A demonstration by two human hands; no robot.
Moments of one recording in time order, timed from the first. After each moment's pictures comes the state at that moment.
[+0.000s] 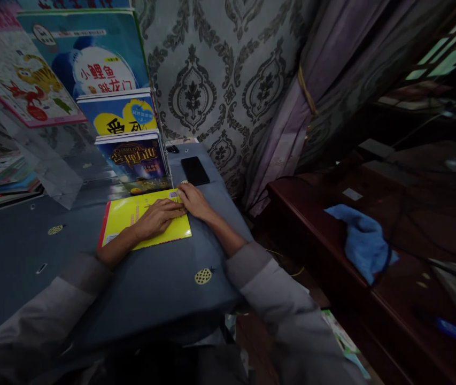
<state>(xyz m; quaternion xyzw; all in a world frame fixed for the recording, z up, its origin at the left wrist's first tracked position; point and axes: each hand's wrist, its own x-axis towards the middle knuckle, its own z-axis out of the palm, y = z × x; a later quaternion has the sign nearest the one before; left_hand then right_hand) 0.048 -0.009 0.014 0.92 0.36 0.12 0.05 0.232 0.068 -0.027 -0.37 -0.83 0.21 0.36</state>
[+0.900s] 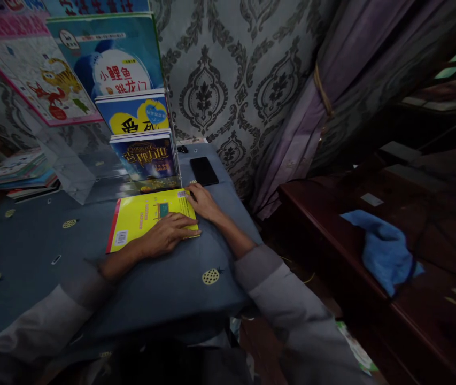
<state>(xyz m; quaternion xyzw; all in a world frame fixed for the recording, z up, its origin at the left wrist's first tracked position) 0.052 -0.052 0.011 0.94 0.29 0.15 0.09 0.232 0.064 -0.022 -0.36 -0.85 0.19 0.33</state>
